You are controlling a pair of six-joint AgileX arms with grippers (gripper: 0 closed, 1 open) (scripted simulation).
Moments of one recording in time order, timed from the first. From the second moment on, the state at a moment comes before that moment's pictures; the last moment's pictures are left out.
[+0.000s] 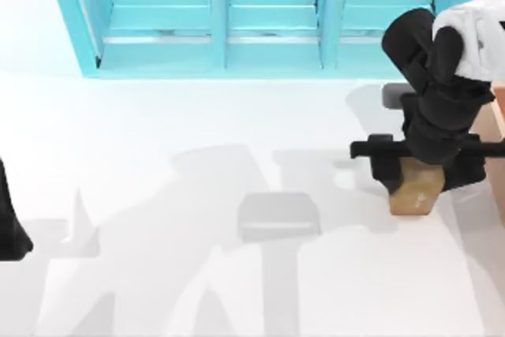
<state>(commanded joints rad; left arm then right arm) 0.00 0.00 0.00 0.00 0.00 0.00 0.39 2.01 1.35 -0.91 0.00 0.41</state>
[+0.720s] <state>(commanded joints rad) 0.00 0.00 0.00 0.00 0.00 0.00 0.39 2.01 1.35 -0.91 0.00 0.41</state>
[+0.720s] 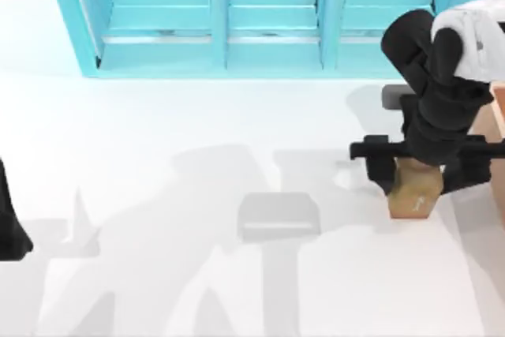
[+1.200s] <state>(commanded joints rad) 0.00 0.00 0.00 0.00 0.00 0.00 0.39 2.01 1.35 -0.91 0.00 0.41</state>
